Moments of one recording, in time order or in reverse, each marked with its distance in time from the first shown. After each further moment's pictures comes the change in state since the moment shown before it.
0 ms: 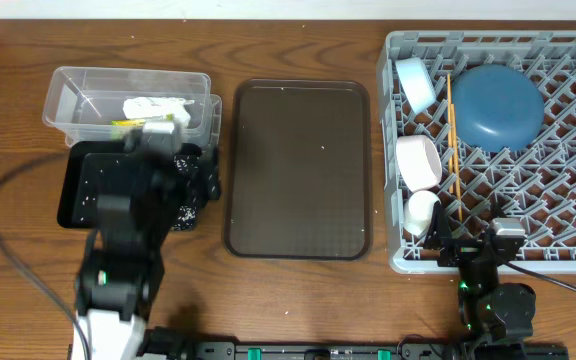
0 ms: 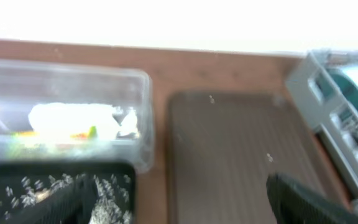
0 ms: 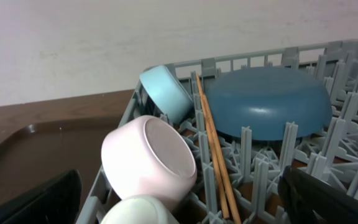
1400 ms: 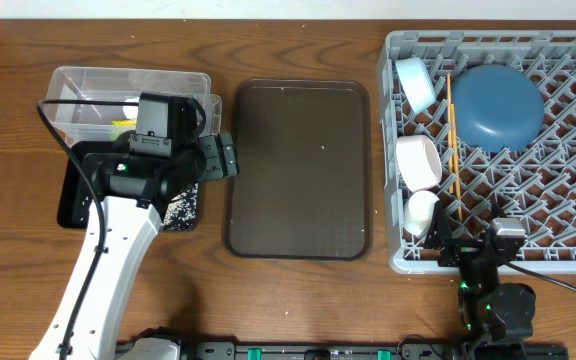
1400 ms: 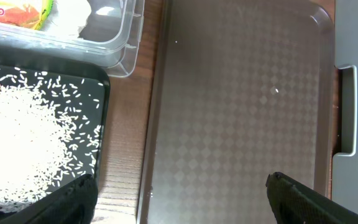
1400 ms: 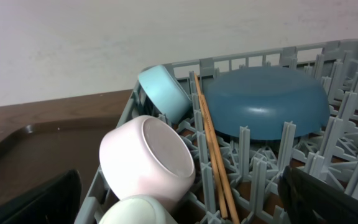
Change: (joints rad) left arm -0.053 0.502 0.443 -0.511 0.043 -0.200; right arm 0.000 0.002 0.000 0.001 0.005 0.000
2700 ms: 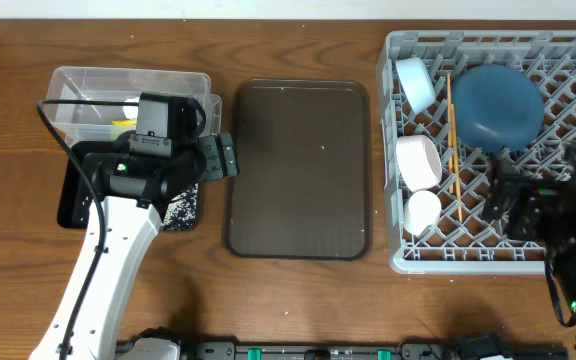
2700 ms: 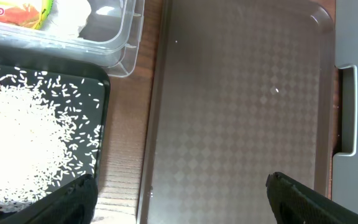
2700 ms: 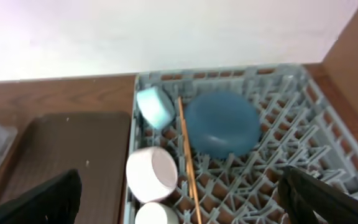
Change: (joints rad) left arm 0.000 0.000 0.000 0.000 0.000 0.000; right arm 0.101 0.800 1.389 -0.949 0.169 -0.018
